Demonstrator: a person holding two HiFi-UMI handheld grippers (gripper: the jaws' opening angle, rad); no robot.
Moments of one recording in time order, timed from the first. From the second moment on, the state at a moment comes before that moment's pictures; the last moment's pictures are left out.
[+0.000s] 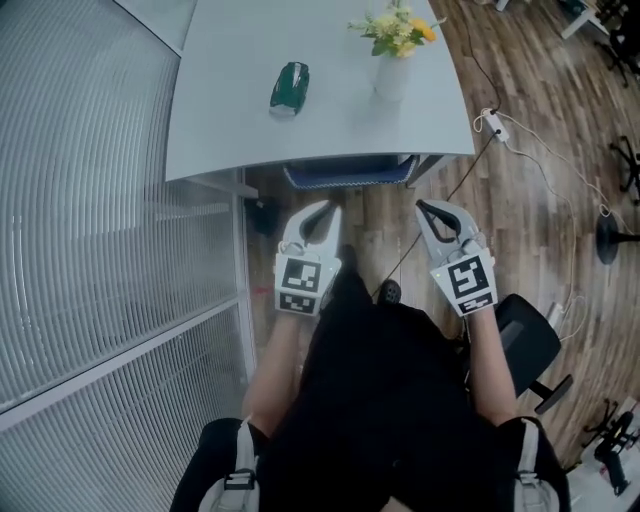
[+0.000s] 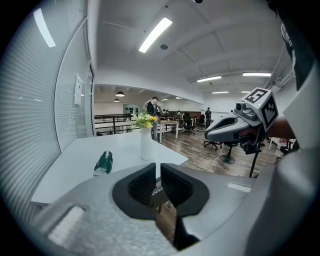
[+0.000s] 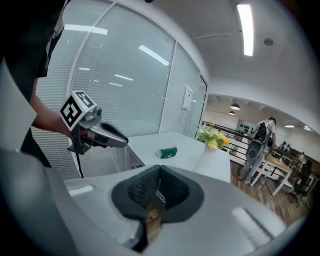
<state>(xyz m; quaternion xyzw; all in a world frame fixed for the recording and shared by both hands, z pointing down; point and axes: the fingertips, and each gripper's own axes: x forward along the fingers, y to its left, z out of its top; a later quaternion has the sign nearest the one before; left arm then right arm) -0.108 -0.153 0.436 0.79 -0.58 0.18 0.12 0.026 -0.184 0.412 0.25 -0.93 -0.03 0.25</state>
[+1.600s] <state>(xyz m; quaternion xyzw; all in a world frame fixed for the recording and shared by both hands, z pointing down) -0.142 -0.227 0.606 0.83 -0.35 0.42 0.07 -0.070 -0.235 0.601 0.13 -0.85 -0.07 0.50</state>
